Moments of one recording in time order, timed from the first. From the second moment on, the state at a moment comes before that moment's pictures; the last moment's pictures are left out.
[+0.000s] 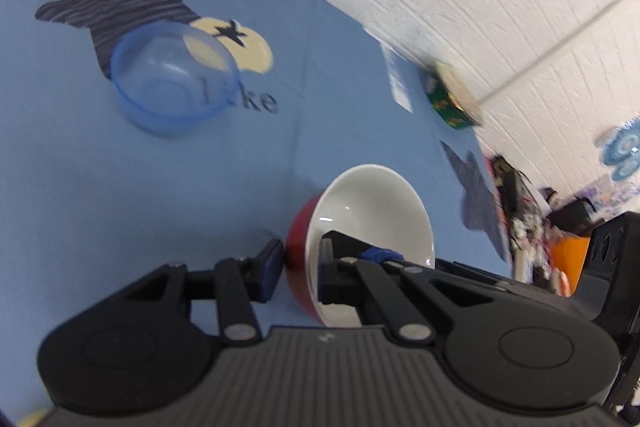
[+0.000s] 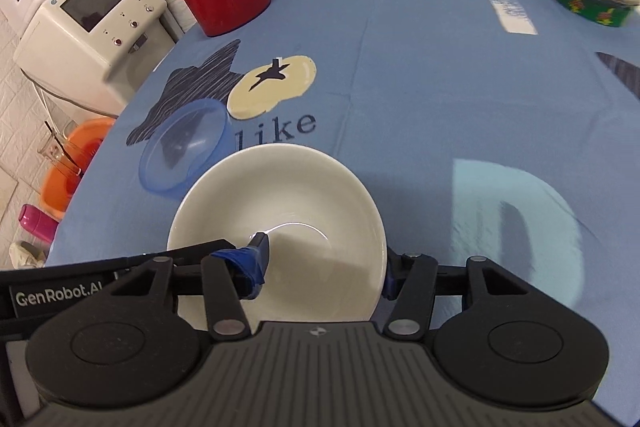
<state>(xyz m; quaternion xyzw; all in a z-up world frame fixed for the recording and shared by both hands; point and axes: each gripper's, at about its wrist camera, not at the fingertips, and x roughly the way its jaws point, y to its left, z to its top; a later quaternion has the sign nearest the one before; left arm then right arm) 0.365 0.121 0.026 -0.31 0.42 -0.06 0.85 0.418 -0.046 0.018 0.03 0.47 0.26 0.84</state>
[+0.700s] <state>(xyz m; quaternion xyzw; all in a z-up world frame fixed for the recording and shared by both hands) 0.228 0.011 0.014 -0.27 0.51 -0.13 0.81 0.239 -0.164 0.018 0.03 0.50 0.17 0.85</state>
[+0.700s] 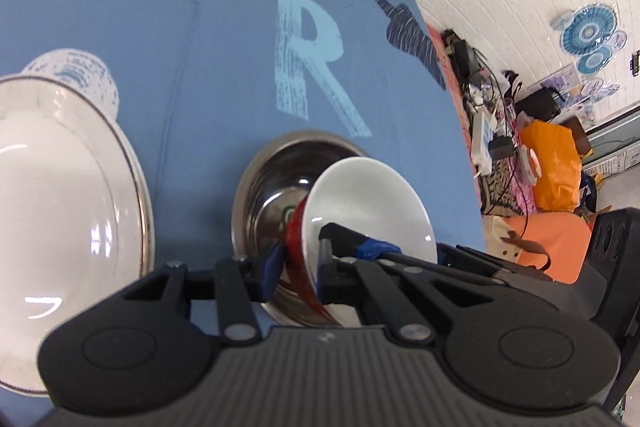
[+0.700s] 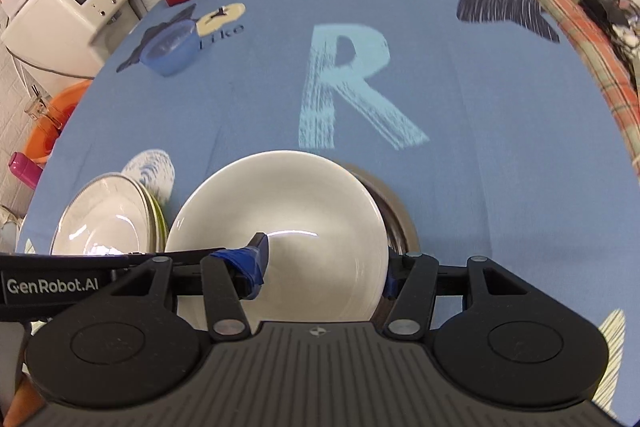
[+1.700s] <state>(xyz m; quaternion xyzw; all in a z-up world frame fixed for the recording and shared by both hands) 0.244 0.171 0.050 -0.27 0.41 -0.05 0.87 0.276 -0.138 0.050 0.06 0.44 0.22 0.87</state>
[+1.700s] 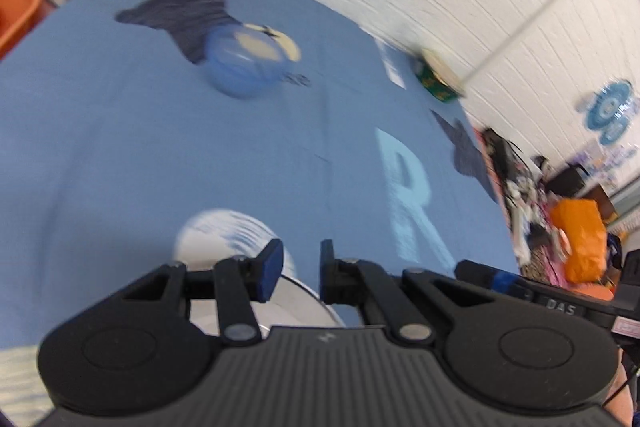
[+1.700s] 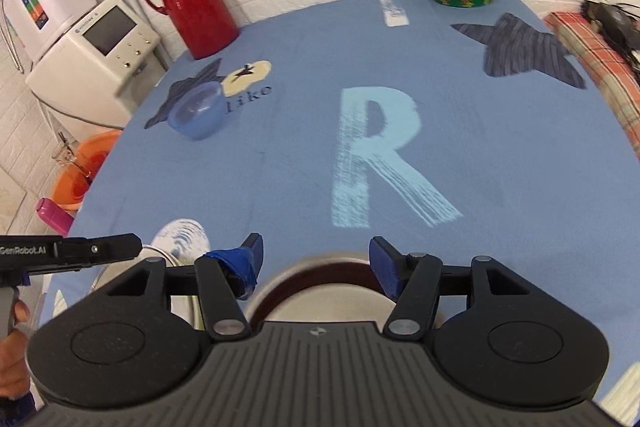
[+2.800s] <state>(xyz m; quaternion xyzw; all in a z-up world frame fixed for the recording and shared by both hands) 0.449 0.276 -0.011 -0.32 0.42 0.02 0.85 0.488 0.095 0.004 -0.05 0.49 0.27 0.82</state>
